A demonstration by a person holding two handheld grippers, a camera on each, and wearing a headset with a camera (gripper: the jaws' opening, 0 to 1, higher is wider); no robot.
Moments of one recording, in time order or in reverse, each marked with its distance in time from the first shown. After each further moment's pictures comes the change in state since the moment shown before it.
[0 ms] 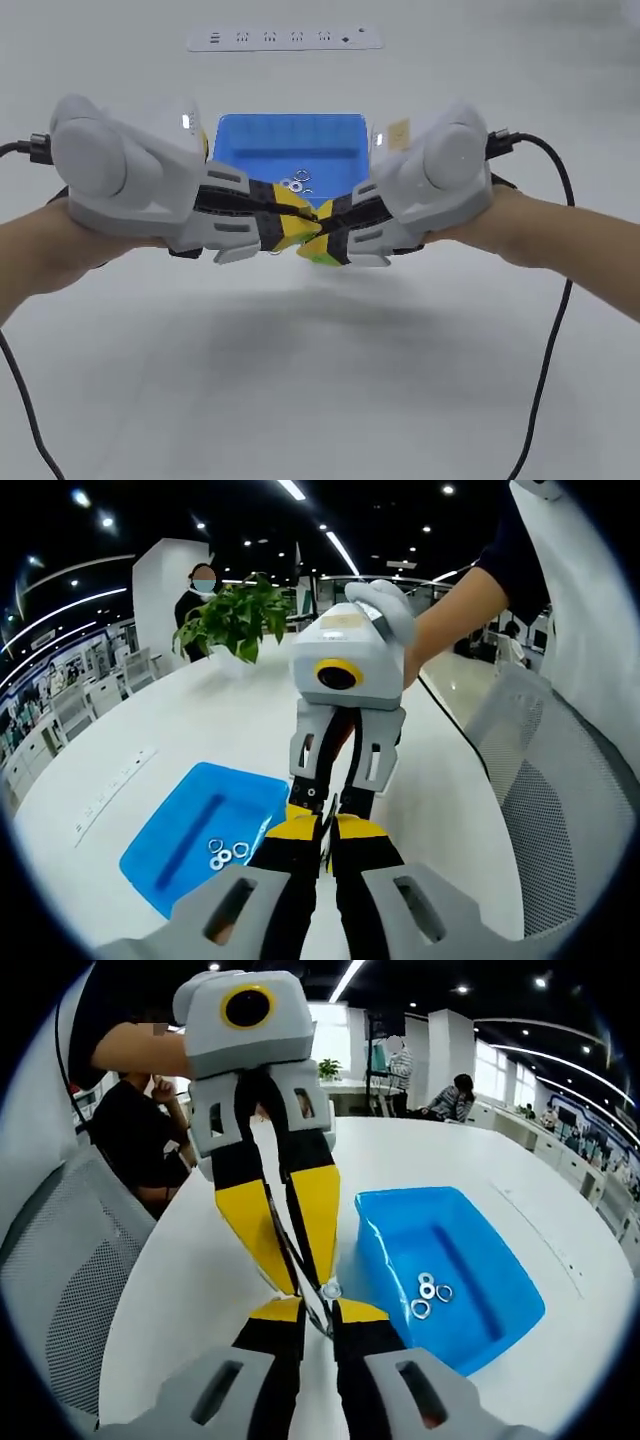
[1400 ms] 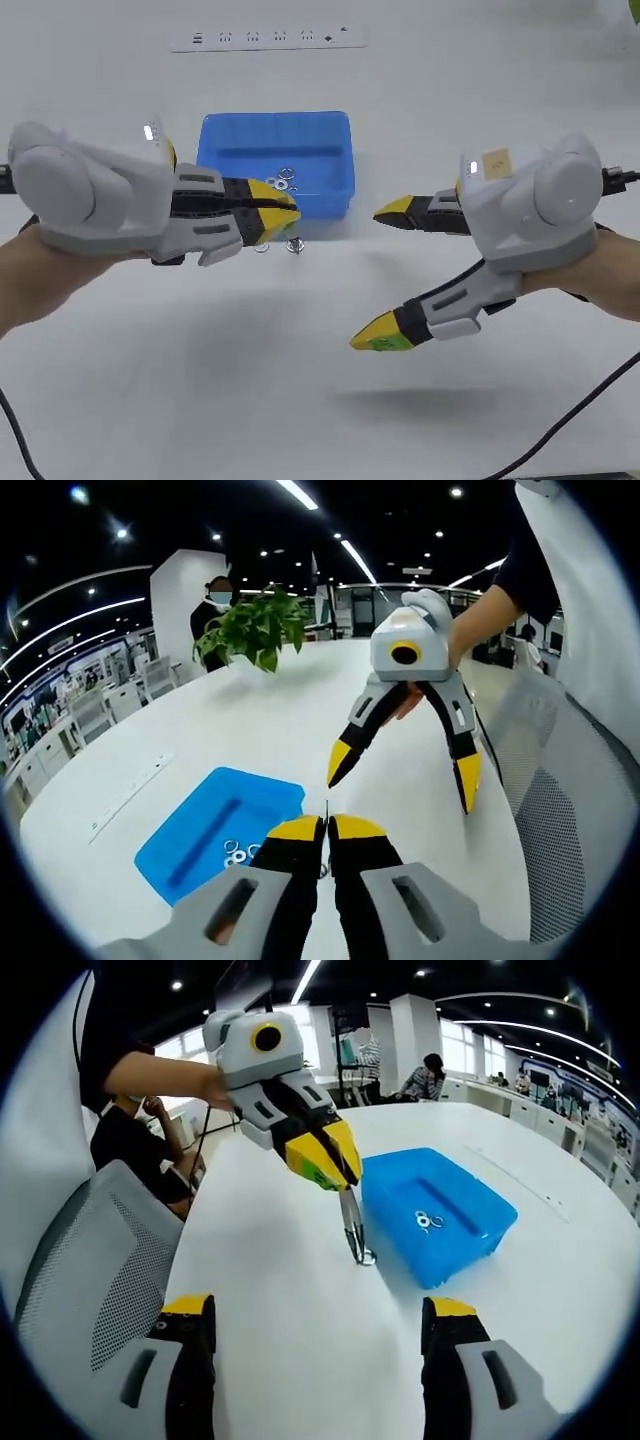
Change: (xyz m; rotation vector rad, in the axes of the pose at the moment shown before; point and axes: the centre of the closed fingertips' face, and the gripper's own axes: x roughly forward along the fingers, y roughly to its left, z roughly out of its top) left arm -0.006 0.010 0.005 0.002 -0.031 0.083; right arm -0.057 0.028 -0.029 0.220 -0.007 -0.038
